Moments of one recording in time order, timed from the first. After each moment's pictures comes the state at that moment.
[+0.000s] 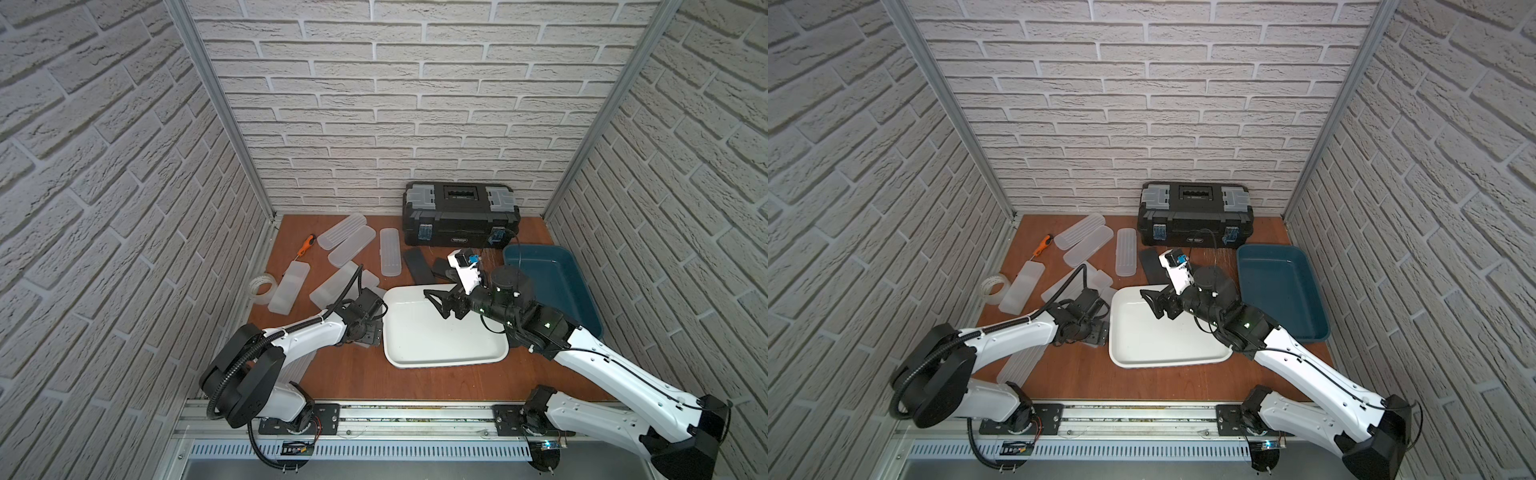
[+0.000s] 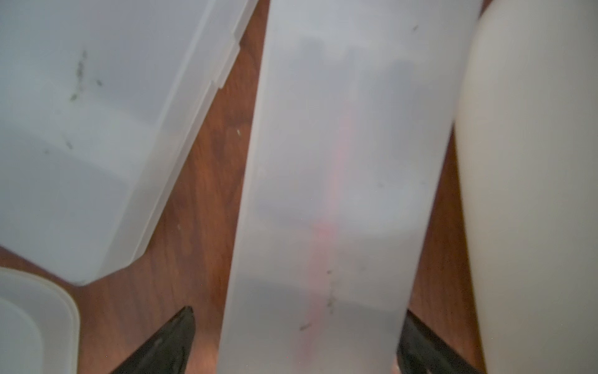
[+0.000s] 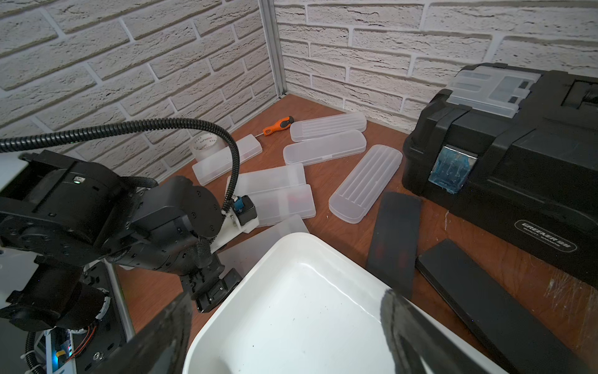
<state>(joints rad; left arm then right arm) -0.70 1.43 0.71 -0.54 -0.18 -0.44 0.72 0.99 0.92 -0.30 -0.07 0.14</state>
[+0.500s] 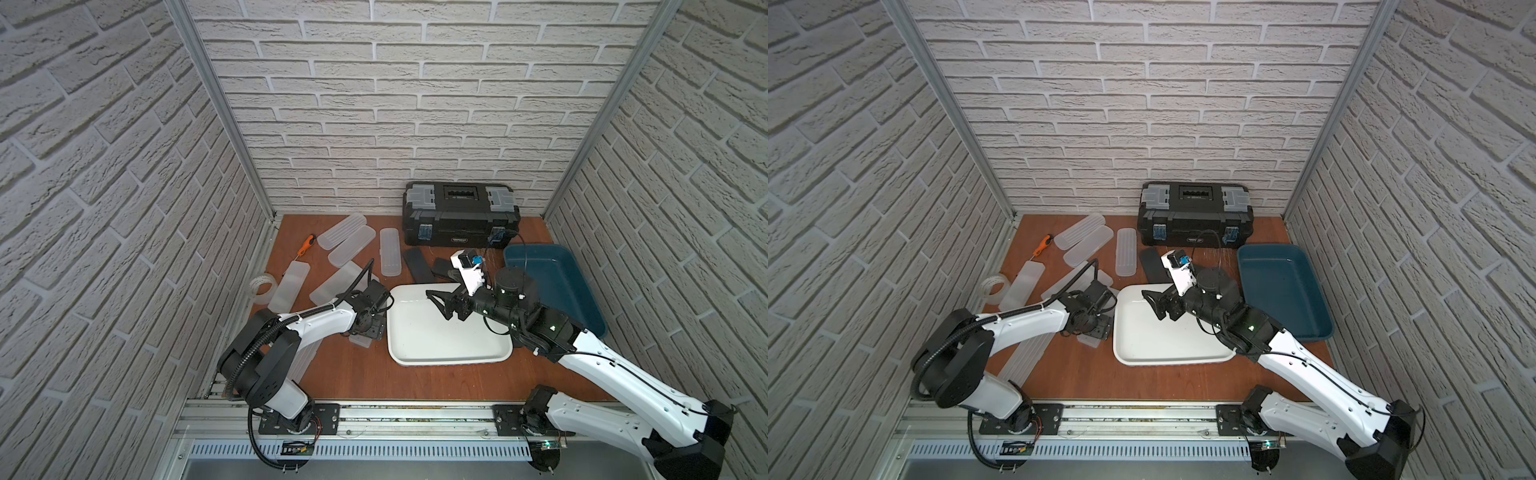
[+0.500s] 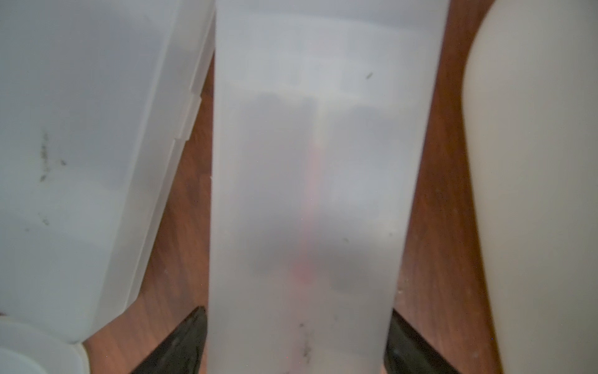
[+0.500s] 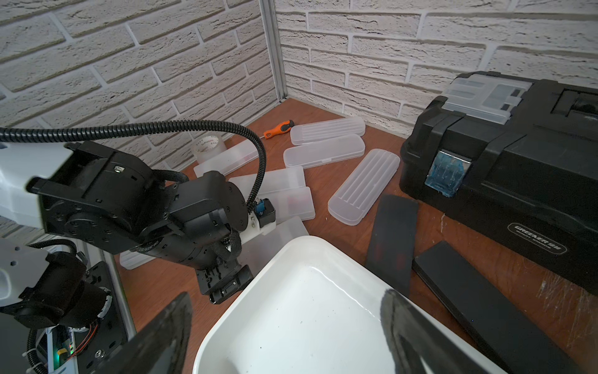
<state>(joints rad) -0.68 1.53 0.81 -0.59 -0.17 -0.37 0.72 0.97 0.92 -0.31 -0.06 0.13</state>
